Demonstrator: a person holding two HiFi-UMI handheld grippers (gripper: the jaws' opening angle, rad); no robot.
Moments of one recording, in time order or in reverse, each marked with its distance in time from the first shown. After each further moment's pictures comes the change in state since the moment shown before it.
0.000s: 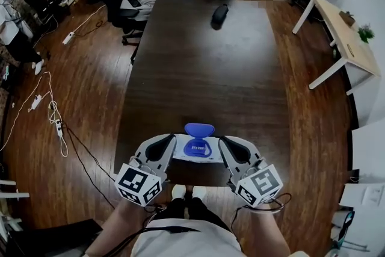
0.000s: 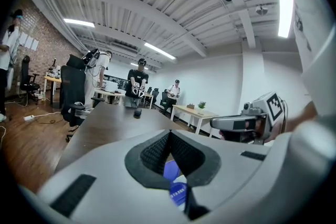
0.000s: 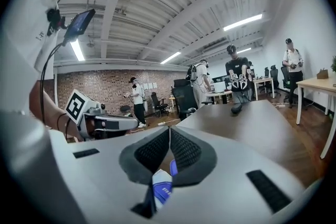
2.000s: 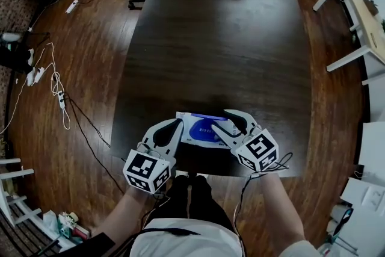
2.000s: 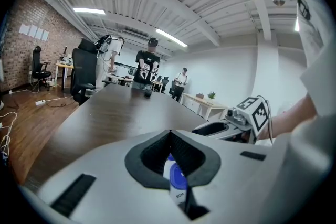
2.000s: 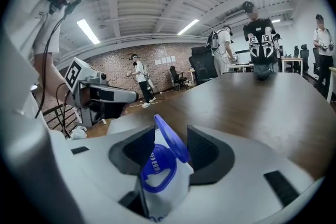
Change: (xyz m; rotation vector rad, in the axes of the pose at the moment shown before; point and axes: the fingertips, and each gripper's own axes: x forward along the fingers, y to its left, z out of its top) left arm 0.032 0.032 -0.097 -0.091 0.129 0.096; right arm 0.079 -0.022 -0.147 -0.043 0.306 0.266
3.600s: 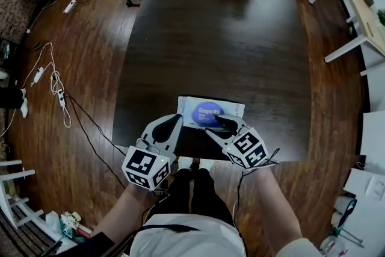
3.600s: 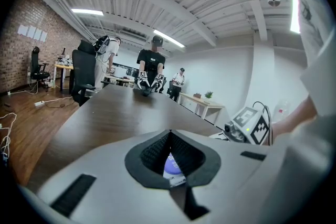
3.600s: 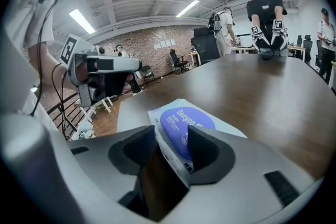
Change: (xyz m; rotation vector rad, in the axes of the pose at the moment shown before) left arm -0.036 -0.019 -0.015 0.017 -0.003 -0.017; right arm 0.004 0.060 -0.067 0.047 0.191 0.012
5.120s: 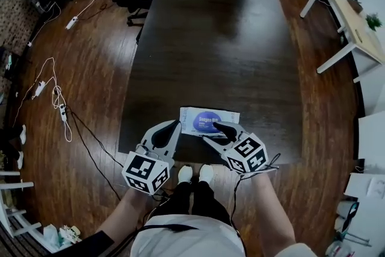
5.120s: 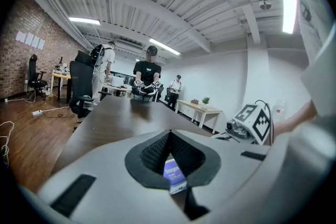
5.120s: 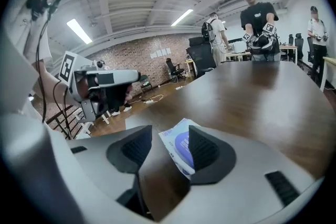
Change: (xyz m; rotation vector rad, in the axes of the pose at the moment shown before) left arm -0.032 -0.006 0.039 0.046 -0.074 -0.019; right arm -0.024 0.025 0.046 0.049 -0.097 -0.023
